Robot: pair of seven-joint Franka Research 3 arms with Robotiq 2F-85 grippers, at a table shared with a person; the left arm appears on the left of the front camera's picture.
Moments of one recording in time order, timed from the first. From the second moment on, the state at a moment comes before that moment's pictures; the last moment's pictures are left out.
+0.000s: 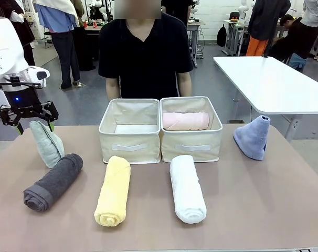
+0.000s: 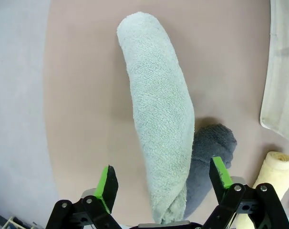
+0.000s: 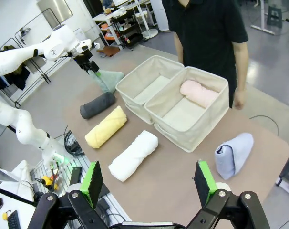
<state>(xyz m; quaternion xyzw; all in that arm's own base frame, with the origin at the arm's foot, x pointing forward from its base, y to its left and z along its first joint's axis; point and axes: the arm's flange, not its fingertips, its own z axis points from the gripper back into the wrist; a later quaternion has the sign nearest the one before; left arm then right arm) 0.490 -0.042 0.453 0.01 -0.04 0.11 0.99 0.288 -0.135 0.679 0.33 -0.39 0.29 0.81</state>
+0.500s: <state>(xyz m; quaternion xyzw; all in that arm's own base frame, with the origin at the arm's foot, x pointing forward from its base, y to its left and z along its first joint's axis) 0.491 -0.048 0.447 0.01 -0.03 0.10 0.99 0.288 -0.135 0.679 0.33 -0.39 0.29 0.81</state>
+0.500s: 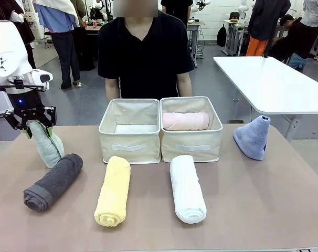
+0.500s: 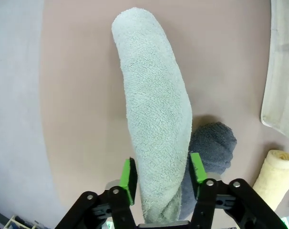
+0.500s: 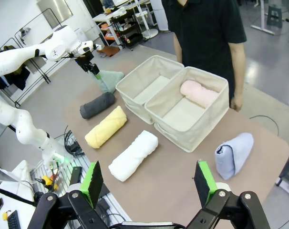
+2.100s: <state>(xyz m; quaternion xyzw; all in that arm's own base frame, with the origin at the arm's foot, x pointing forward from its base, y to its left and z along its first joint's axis) 0.382 0.006 0.661 0.03 -0.02 0.04 1.00 0.288 -0.135 0.679 0.33 -0.39 0.29 0.81</state>
